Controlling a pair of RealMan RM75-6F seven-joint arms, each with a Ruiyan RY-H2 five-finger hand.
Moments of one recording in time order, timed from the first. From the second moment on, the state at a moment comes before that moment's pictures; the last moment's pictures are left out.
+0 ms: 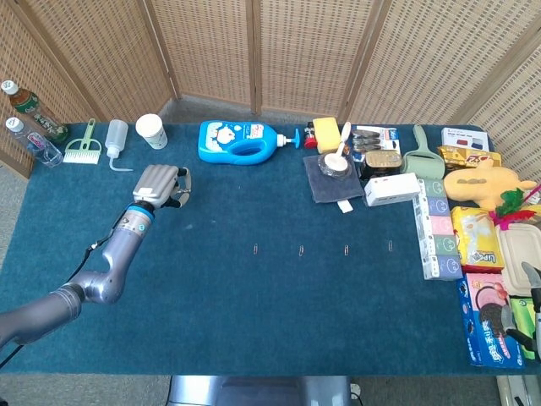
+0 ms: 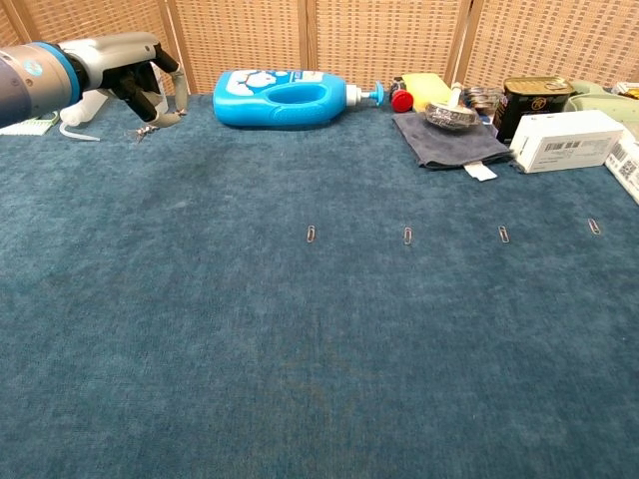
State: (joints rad) left arm -0.90 -1.58 -0.30 -1.05 1.00 0.73 0.10; right arm -0.06 -1.18 0.08 -1.39 -1.46 1.55 0.28
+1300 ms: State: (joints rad) left arm -0.78 -1.54 -0.22 -1.18 1.15 0.85 -0.09; right arm -0.02 -1.18 0.10 -1.40 -1.46 1.50 0.26
